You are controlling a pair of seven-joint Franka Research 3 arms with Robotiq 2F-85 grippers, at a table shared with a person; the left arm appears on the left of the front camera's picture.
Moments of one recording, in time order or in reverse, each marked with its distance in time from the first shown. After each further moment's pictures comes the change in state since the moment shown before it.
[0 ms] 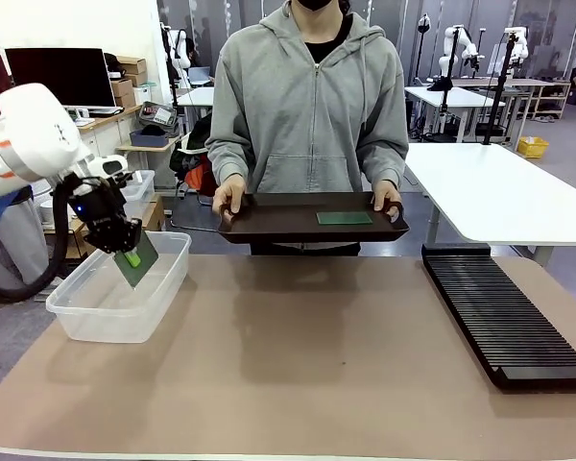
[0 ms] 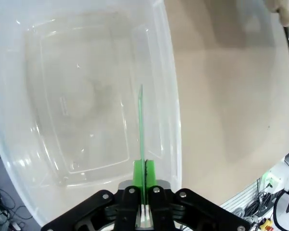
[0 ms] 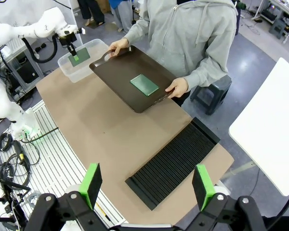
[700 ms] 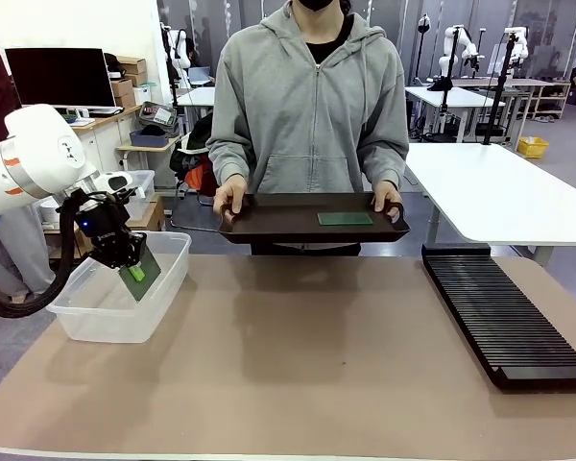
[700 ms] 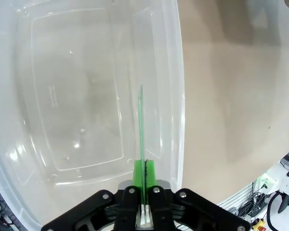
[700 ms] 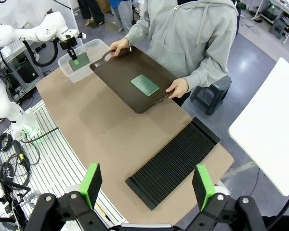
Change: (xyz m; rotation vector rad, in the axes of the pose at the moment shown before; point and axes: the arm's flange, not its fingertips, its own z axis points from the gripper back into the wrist) left arm -0.006 0.001 -0.020 -0.020 0.038 0.043; right arm 0.000 0.000 0.000 0.000 0.000 0.000
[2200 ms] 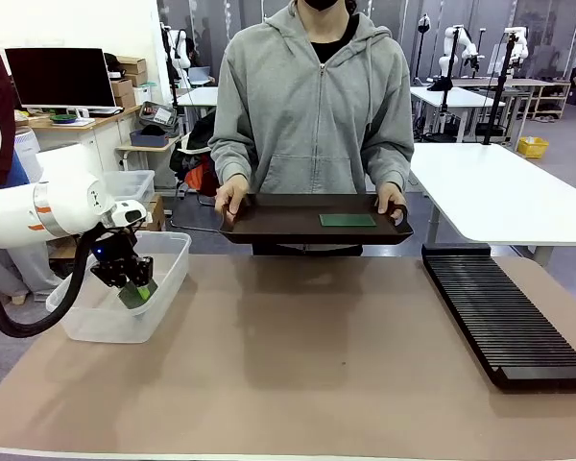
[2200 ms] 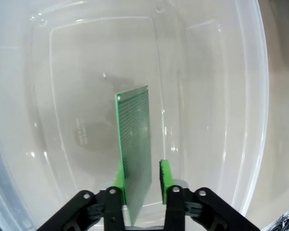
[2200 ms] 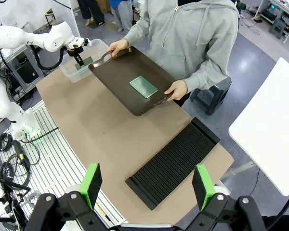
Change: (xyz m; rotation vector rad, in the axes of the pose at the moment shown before) left arm 0.017 0.025 -0.062 0.174 -0.059 -0.016; right arm 0.000 0.000 0.000 0.000 0.000 0.000
